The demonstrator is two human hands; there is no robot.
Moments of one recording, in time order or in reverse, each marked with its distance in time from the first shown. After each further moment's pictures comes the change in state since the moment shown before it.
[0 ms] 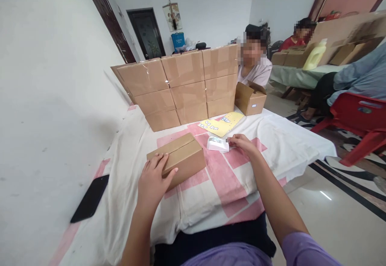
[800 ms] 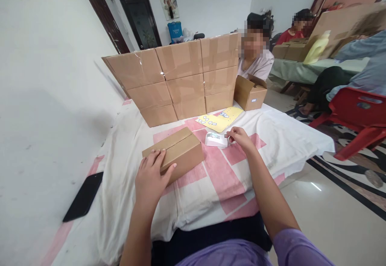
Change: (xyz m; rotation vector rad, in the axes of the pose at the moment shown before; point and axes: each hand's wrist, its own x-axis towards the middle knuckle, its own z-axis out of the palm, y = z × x) left_hand 0.002 0.010 0.004 0.058 0.042 0.022; right_hand 0.006 0.000 0.006 -0.137 0.048 -0.147
